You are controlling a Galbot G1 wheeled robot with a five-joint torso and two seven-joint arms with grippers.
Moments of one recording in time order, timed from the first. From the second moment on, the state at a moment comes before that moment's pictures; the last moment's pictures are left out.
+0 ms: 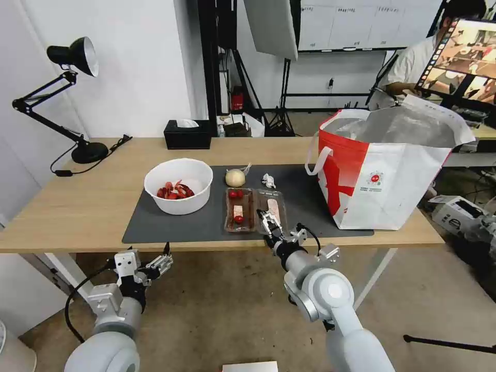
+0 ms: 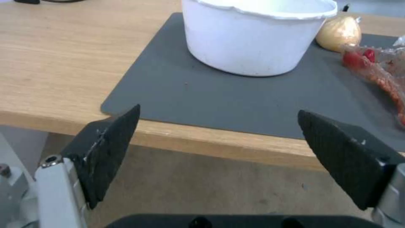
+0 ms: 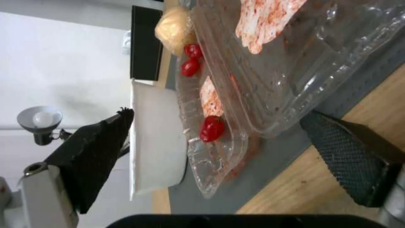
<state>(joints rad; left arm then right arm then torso) 1.63 -1.26 -0.54 -2.30 -0.42 0.37 -0.34 -1.16 1.46 0.21 2.00 1.53 -0.18 0.62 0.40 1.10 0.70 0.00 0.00</state>
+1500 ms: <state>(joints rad) 1.65 -1.27 -0.56 -2.31 -0.41 0.36 -0.35 -1.00 1.44 0.20 1.97 1.60 -0.26 0.60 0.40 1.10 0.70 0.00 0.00</state>
